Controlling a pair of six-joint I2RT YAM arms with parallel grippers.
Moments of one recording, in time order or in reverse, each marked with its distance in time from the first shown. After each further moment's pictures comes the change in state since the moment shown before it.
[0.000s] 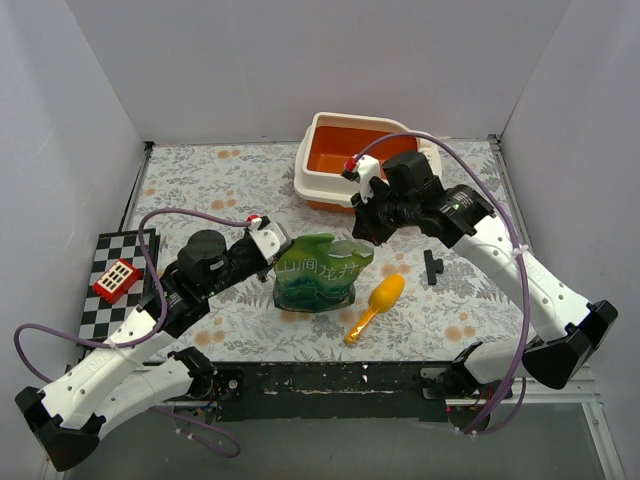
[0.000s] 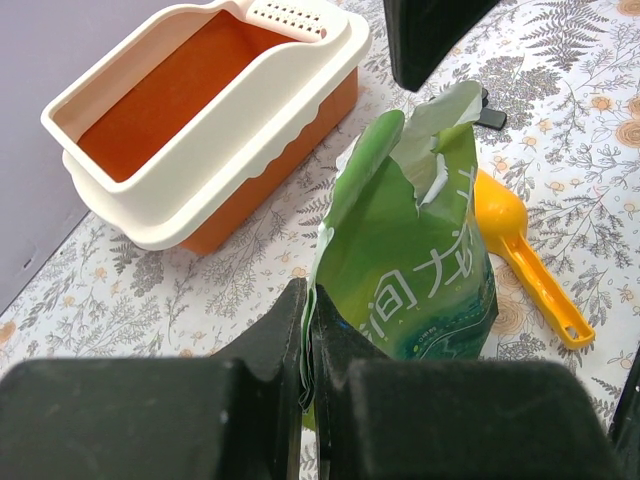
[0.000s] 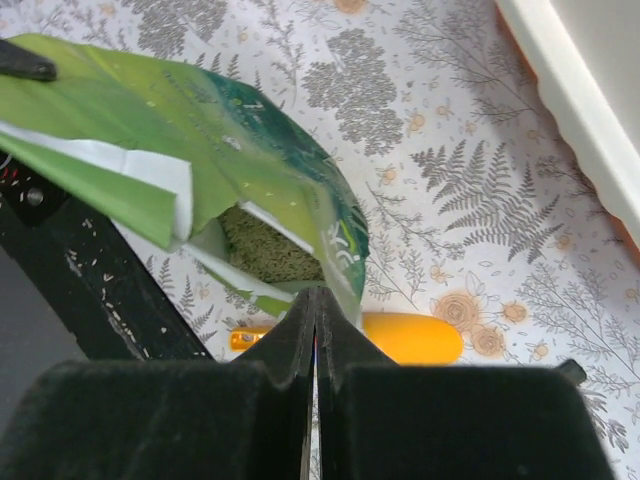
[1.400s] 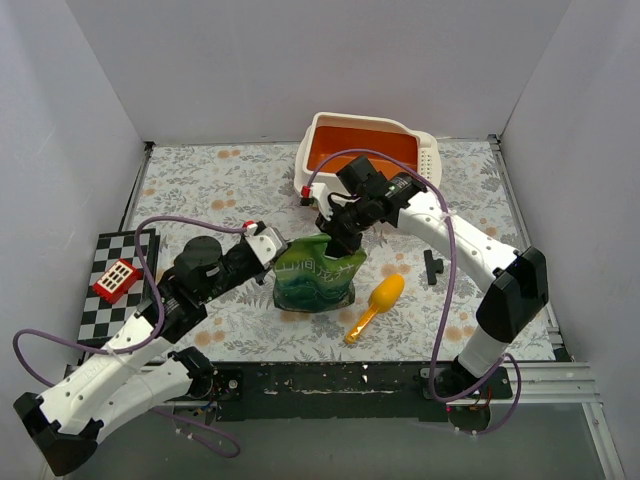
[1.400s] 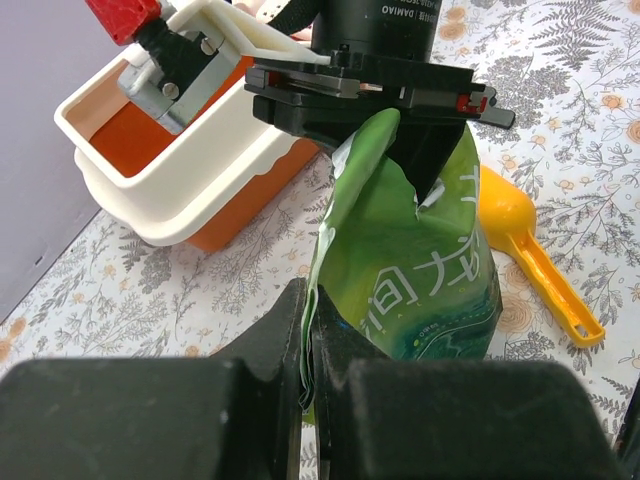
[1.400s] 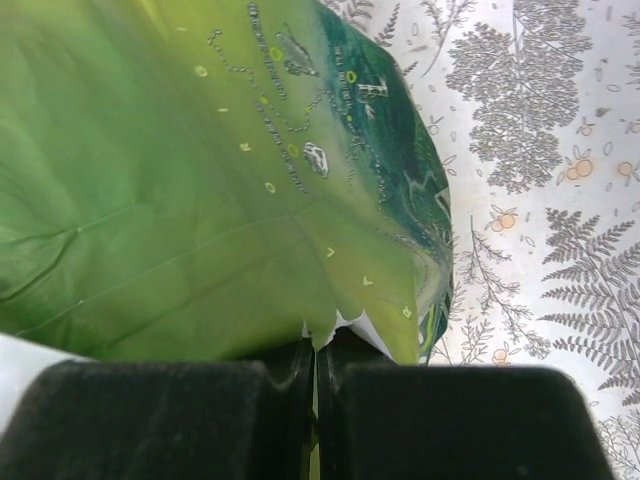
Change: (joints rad) left arm 0.000 -0.037 -0.039 0.014 -0.018 0.009; right arm 0.039 0.327 0.074 -0.052 -0.322 -0.280
